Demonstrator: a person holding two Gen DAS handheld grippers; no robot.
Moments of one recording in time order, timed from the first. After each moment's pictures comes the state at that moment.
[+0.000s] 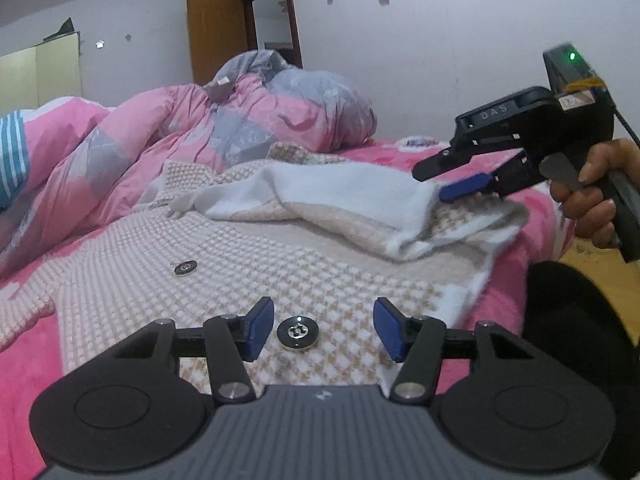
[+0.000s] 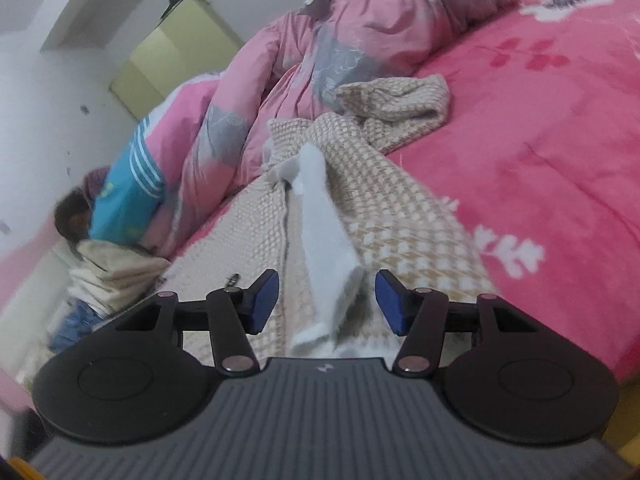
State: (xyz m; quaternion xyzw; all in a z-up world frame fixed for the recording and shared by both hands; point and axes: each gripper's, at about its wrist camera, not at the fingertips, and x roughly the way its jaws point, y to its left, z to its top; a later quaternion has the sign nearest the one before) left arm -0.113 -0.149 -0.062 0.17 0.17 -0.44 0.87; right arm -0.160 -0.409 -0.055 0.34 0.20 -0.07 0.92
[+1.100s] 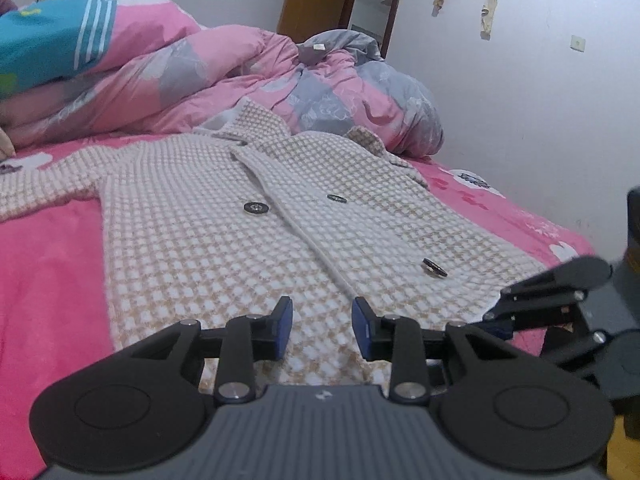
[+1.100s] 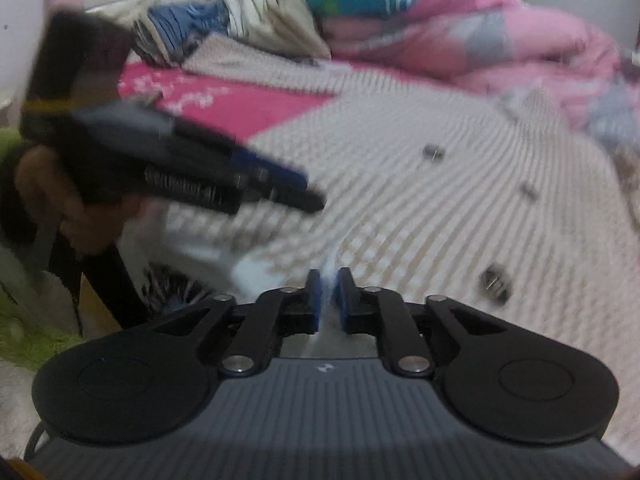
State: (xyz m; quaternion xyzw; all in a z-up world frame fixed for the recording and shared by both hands) left arm -0.064 -0.080 -0.061 0.01 0.25 -0.41 0.88; right arm -0.122 -0.231 -0.060 -0.08 0.31 0.17 0.93
